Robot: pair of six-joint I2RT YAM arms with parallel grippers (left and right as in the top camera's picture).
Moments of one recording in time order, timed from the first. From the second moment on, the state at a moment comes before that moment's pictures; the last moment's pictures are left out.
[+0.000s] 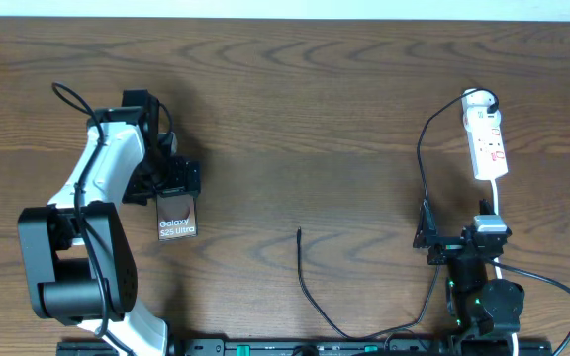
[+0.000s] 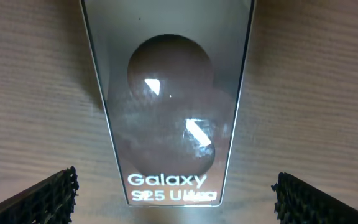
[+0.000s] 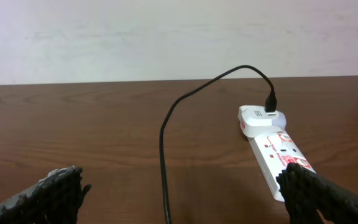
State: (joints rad) left arm 0.06 1.81 1.24 -1.06 0.07 -0.07; right arm 0.02 0.01 0.01 -0.07 -0.03 0.06
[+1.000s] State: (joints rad) left arm 0.06 1.81 1.14 -0.87 0.07 -0.07; right arm 0.02 0.01 0.01 -0.07 -0.03 0.06
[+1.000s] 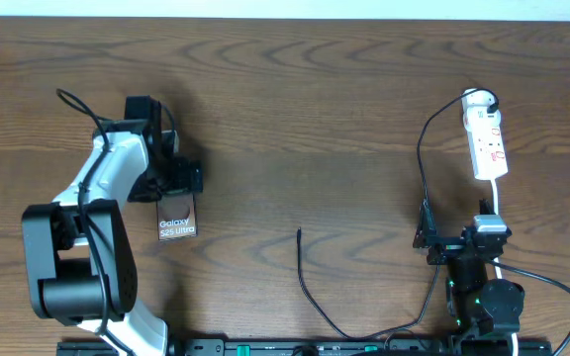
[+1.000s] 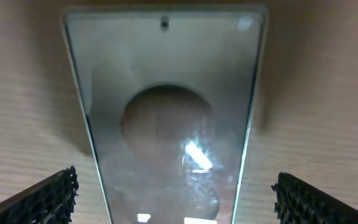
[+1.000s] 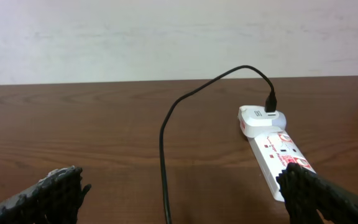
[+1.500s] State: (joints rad) left arm 0.06 1.81 1.07 -0.79 0.07 -0.07; right arm 0.02 0.01 0.01 -0.07 -0.03 0.06
